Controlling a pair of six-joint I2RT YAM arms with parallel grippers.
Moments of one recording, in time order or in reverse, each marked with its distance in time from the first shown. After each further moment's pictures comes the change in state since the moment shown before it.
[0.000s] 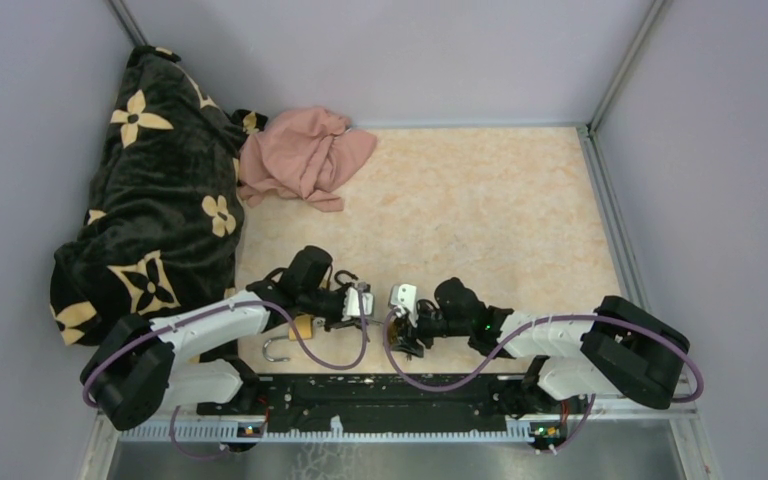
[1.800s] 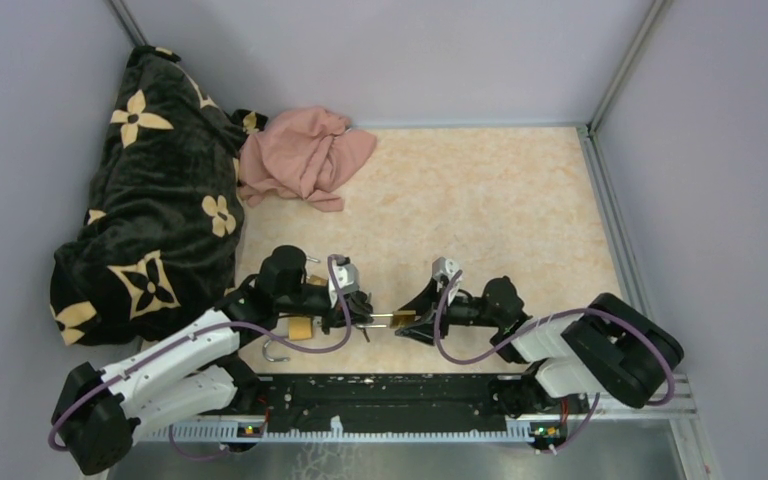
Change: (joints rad) left arm -0.027 -0.293 0.004 0.047 0.042 -0.566; right arm -0.262 0.034 -0.203 0.744 -0.382 0.505
